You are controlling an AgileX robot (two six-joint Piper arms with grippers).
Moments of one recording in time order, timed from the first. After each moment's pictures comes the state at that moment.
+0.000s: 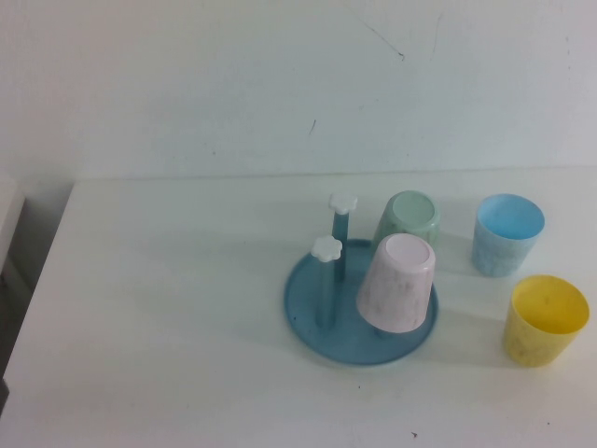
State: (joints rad) right arm 0.24 0.19 -0.39 0.17 0.81 -0.47; left arm -0.23 0.14 -0.07 0.00 0.08 -0.05
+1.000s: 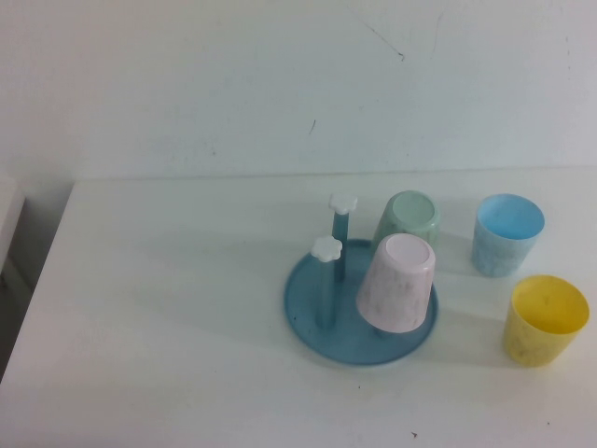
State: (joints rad) right arm 0.24 0.19 -0.39 0.17 0.81 -0.47; left arm -0.05 -0.01 0.02 -0.06 0.35 -0.04
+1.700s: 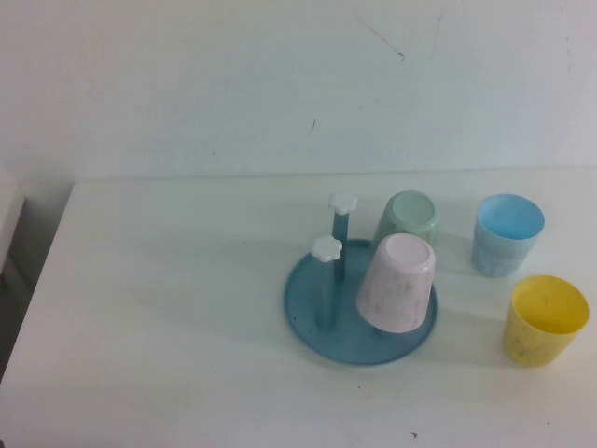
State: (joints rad) right arm 0.24 0.19 -0.39 0.17 0.81 -0.47; left arm -0.07 -0.01 0.02 -0.07 0.36 0.00
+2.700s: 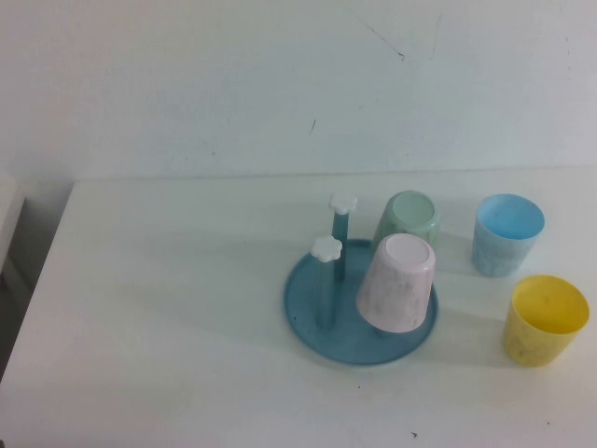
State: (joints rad) right arm 0.22 0.18 -0.33 0.13 0.71 -0.43; left arm -0.07 -0.01 0.02 -0.07 0.37 0.00
